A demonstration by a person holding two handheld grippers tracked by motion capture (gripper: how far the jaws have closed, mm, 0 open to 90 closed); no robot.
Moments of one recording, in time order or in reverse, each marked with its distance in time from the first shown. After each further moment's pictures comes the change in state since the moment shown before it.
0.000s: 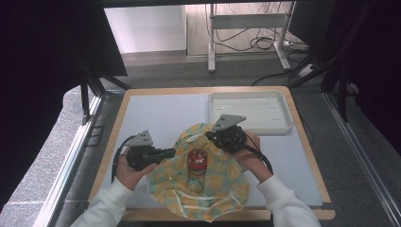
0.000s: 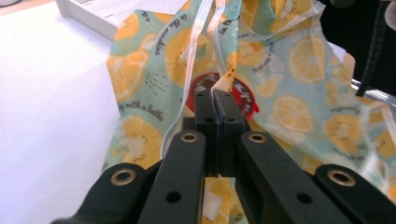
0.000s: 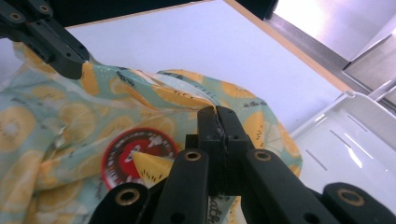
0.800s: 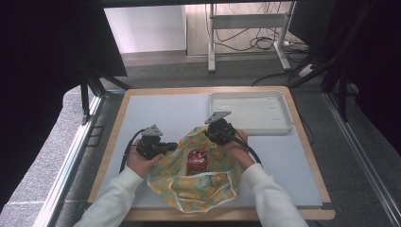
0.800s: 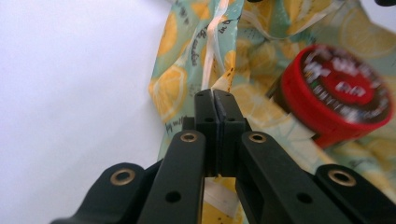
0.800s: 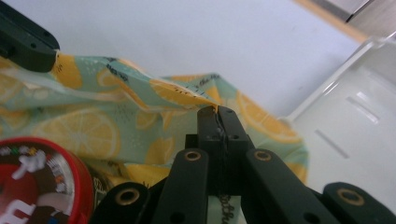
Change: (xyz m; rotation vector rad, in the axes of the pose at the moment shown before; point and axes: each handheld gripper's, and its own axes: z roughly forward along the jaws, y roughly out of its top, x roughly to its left) left arm 0.045 -0.017 0.050 0.137 0.099 -0.070; right arm -0.030 -0.028 0.084 0.132 -0.031 0.101
